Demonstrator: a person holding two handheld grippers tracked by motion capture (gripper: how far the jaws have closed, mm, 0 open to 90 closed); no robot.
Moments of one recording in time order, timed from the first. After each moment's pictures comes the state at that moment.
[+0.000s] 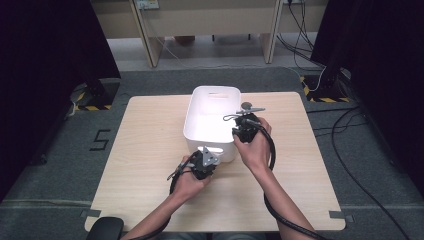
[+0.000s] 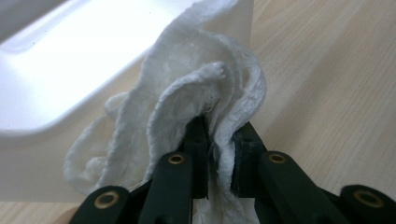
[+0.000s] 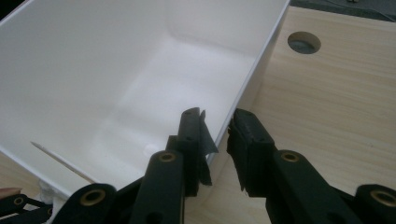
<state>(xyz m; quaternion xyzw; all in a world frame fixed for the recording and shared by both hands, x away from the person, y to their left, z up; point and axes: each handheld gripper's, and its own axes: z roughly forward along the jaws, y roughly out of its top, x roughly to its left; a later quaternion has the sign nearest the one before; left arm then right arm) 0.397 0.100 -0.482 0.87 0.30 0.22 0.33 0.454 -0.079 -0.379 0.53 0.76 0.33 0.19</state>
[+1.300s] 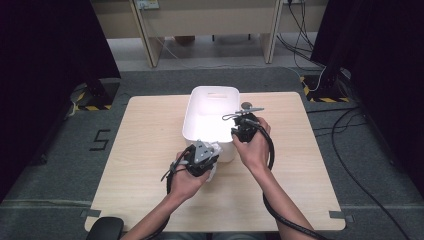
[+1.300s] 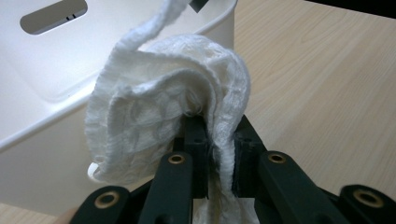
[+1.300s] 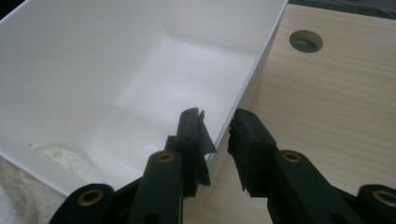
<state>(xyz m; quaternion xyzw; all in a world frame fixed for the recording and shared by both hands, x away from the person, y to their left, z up) 0.376 0.104 -0.428 0.82 0.31 0.24 0.42 0.456 -0.077 -0.379 0.54 0.75 0.33 0.19</state>
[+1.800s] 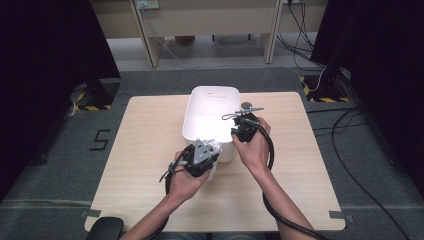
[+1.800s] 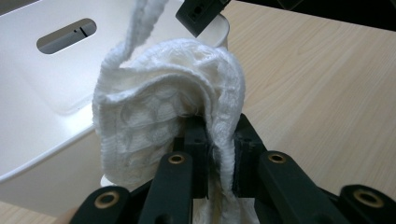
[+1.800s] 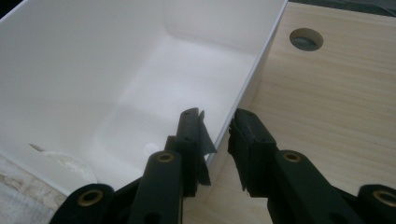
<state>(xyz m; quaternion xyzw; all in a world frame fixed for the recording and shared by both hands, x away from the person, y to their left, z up) 0.371 0.104 -0.415 0.81 0.31 0.25 0.43 0.455 -0.076 -0.378 0.54 0.75 0.32 0.19</state>
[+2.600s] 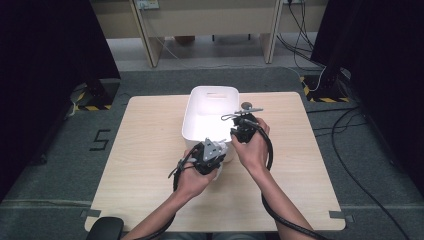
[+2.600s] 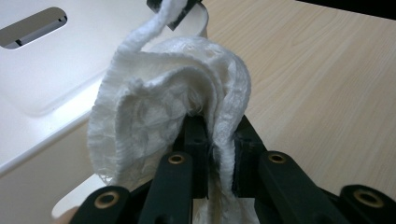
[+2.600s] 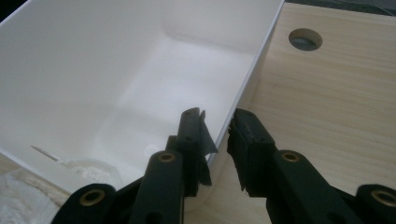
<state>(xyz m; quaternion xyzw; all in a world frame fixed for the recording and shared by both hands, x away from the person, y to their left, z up) 0.382 0.083 -0.426 0.83 0.30 0.23 0.41 0.453 -0.074 -0.379 0.54 0.75 0.33 0.19</state>
